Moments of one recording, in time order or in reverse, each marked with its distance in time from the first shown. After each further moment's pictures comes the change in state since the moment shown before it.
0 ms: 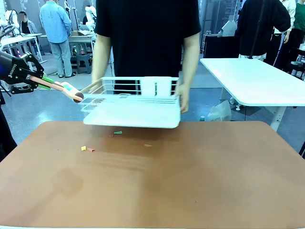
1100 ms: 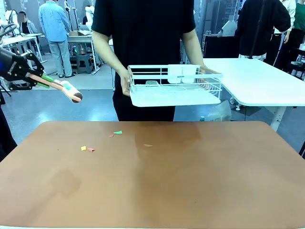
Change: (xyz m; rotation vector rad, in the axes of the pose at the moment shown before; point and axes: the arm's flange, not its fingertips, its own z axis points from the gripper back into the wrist) left arm 0.007 -0.013 0.004 0.046 0.010 -0.085; right arm 0.000 0.000 0.000 0.000 0.000 0.000
